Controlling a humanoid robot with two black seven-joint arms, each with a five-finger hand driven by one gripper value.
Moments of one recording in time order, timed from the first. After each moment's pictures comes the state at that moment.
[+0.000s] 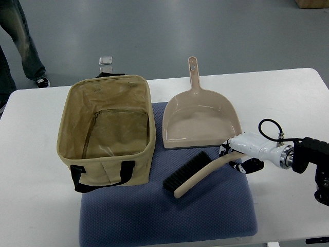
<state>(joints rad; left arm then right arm) 0.00 0.00 -0.11 -0.12 -0.06 -0.04 0.10 0.47 -0.77 0.51 1.62 -1.80 0.02 -0.05</state>
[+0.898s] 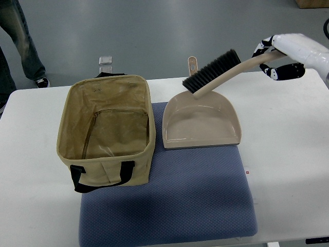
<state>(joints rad) 0.00 0.00 -0.11 -0.12 -0.06 -0.04 0.10 0.77 -0.95 0.70 1.58 -1.55 0.00 -0.04</state>
